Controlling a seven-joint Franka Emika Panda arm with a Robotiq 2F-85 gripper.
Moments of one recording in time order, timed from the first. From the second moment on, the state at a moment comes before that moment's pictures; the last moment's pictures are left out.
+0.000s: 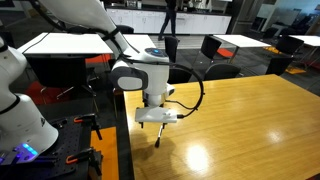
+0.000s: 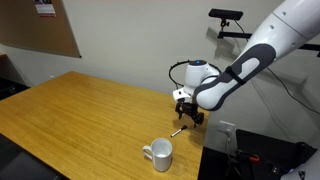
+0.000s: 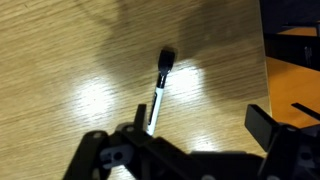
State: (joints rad) arm -0.13 0.16 -0.14 -2.44 0.01 2.64 -1.51
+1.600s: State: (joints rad) arm -0.25 0.38 -0.03 -2.29 0.02 2.62 -1.51
